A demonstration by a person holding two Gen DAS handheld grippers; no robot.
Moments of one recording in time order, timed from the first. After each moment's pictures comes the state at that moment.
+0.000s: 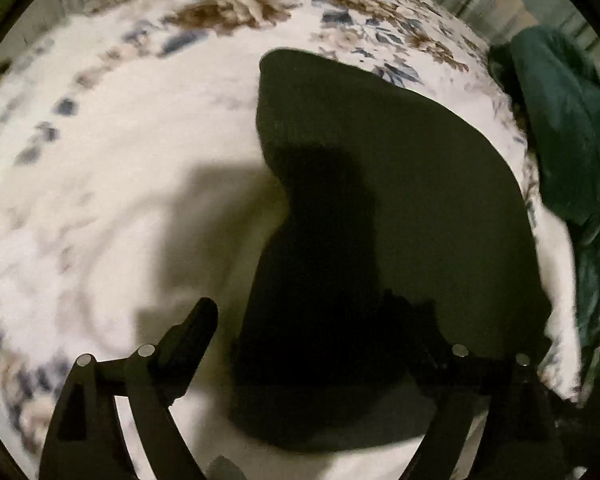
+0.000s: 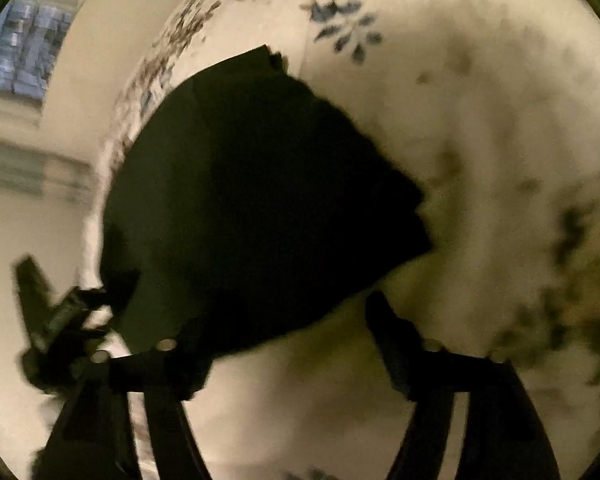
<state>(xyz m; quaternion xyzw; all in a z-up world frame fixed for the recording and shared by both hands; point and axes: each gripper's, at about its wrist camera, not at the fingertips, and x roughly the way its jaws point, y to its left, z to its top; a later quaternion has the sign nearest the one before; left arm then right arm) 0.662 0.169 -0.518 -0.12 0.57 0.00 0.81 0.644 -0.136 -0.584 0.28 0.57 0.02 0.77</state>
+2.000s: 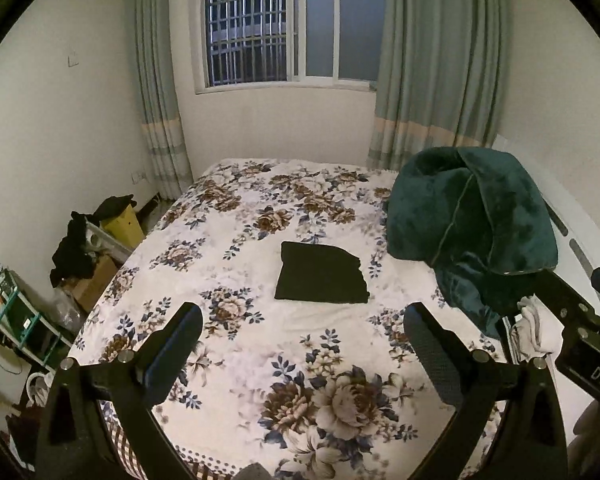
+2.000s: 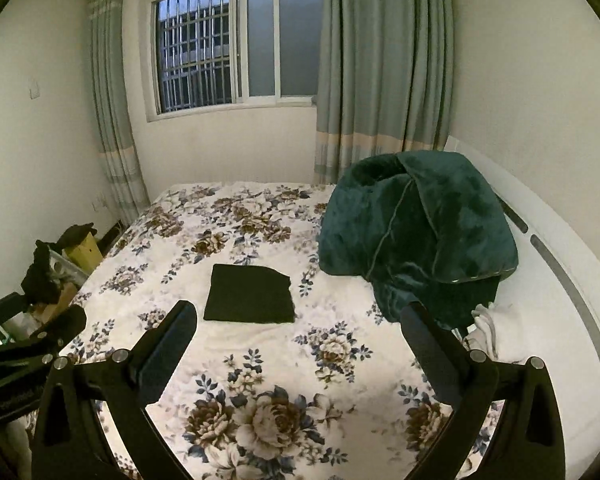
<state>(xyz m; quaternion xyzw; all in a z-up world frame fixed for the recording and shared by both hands) 0.205 0.051 -0.023 -0.05 0.34 0.07 0.94 0.125 -0.148 0.093 -0.03 0.30 0.02 0.95</state>
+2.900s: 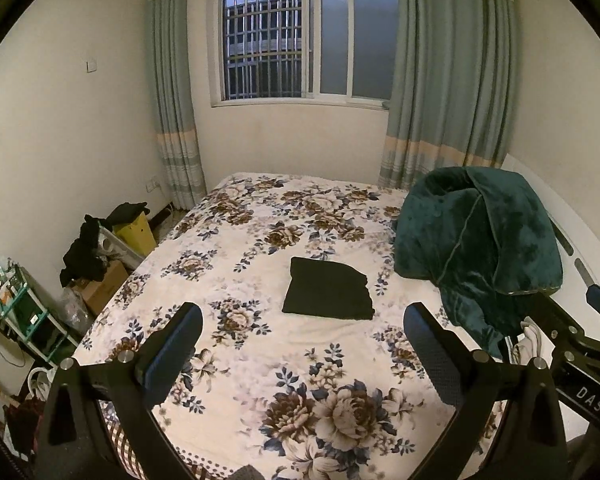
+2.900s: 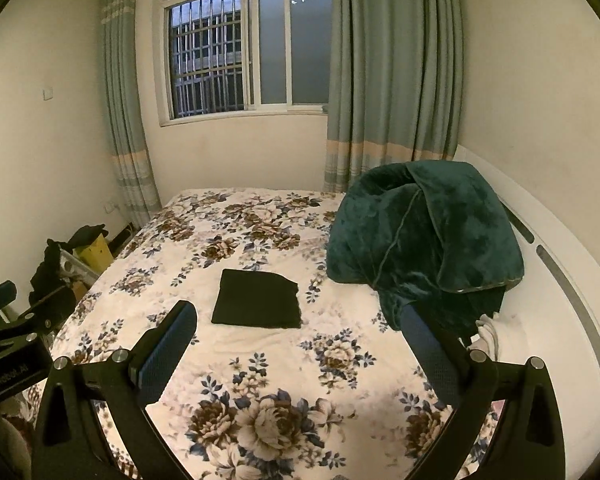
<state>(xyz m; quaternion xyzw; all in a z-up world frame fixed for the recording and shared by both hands) 0.190 0.044 -0.008 -0.05 0.31 0.10 0.94 0.135 -0.162 0.110 -0.03 0.30 0.05 0.95</state>
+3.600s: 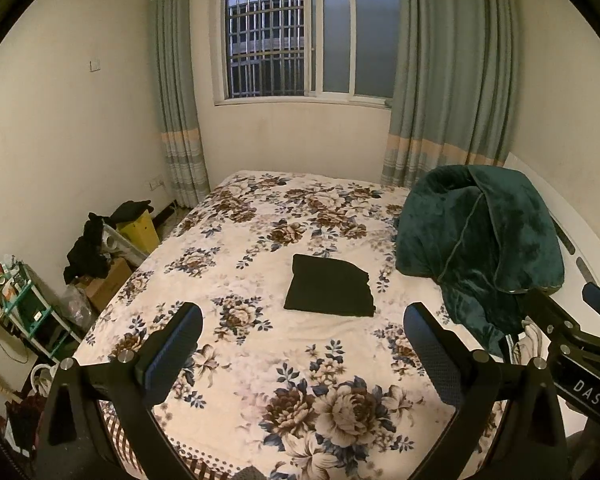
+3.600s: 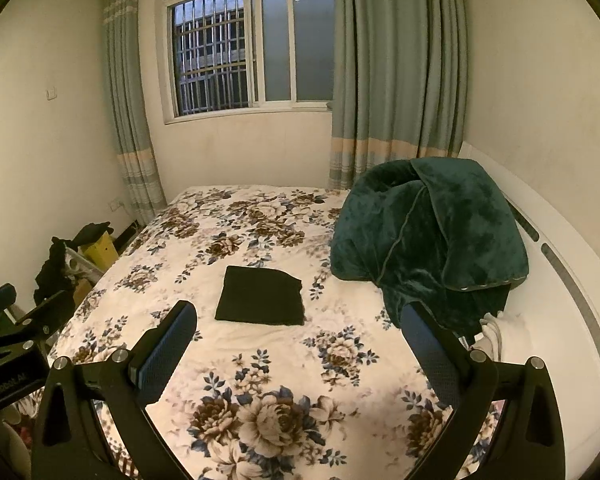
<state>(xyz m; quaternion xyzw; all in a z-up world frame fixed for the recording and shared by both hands) 0.186 0.036 -0.006 -0.05 0.32 0.10 0.94 0.139 -0.161 0.107 -0.03 0.30 0.06 0.95</state>
